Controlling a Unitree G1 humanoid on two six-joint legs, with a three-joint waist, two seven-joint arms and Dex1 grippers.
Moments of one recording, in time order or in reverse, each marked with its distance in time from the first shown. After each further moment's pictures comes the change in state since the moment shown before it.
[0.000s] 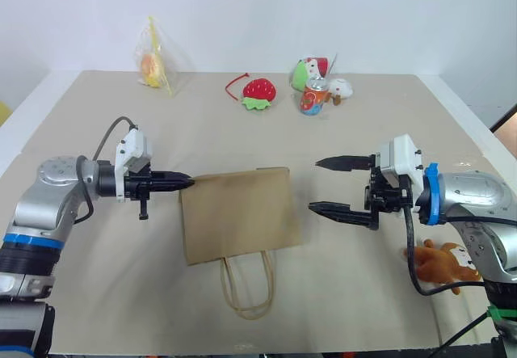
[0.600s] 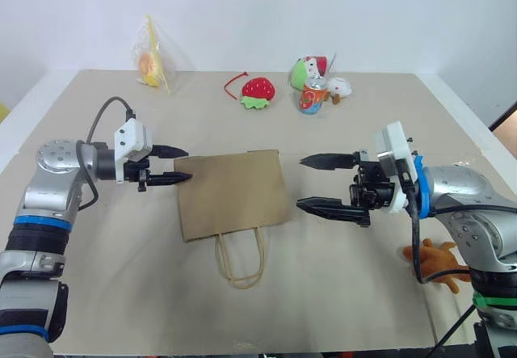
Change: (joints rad) left arm -0.071 -0.038 0.031 0.092 0.088 -0.207 -0.014; right arm -0.092 0.061 0.018 -0.013 0.182 0.164 0.002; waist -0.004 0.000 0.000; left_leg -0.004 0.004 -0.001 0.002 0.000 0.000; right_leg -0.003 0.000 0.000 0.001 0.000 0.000
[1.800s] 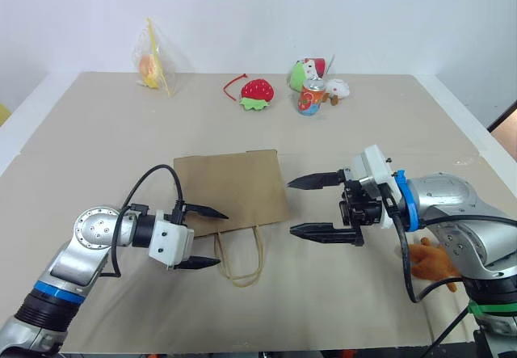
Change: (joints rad) left arm 0.412 -0.032 -0.144 -0.437 0.185 -0.435 0.108; right arm 0.045 -0.014 0.082 -0.027 -0.093 -0.057 0.077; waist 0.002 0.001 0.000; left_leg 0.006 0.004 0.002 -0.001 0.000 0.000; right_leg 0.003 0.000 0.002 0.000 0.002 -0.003
